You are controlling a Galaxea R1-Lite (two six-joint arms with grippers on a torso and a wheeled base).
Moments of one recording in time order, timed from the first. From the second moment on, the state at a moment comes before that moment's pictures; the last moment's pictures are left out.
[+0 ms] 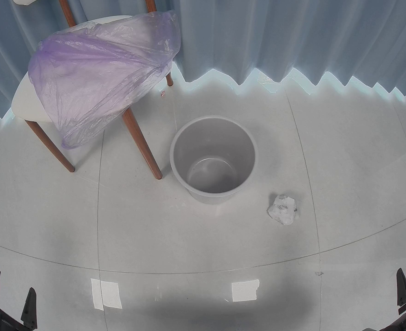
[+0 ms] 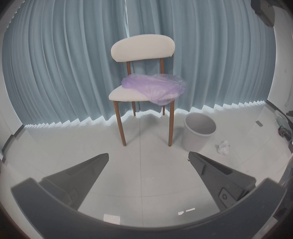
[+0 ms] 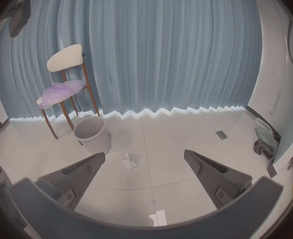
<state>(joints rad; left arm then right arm) 0.00 0.02 -0.02 -0.03 0.01 0.06 0.00 0.02 -0.02 0.00 -0.04 0.01</state>
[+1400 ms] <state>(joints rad) 0.00 0.03 -0.11 0.00 -0.12 0.09 0.00 0.02 -0.02 0.00 -0.03 0.01</state>
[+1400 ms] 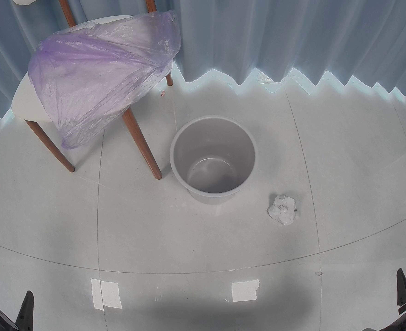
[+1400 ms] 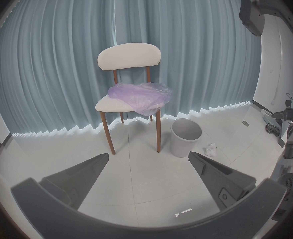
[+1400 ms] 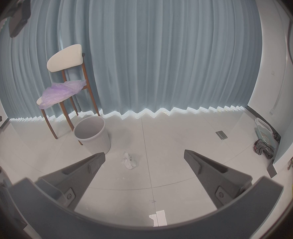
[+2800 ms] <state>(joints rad) -0.24 0.73 -0.48 -0.16 -0.16 0.10 0.00 0.02 -0.02 0.00 -0.04 0.01</state>
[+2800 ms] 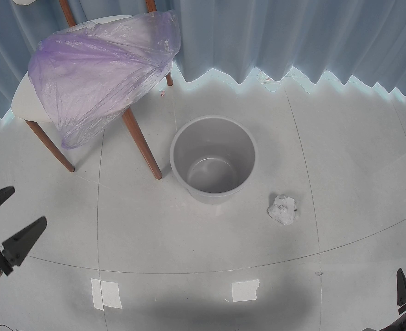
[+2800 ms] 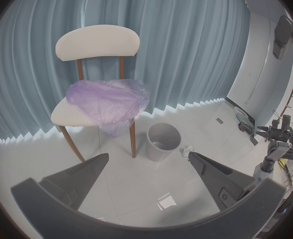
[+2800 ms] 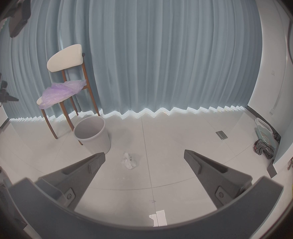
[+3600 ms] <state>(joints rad) -0.28 1.26 -0.77 -0.35 -0.09 0.39 0.00 0.02 -0.02 0.00 -0.03 0.01</state>
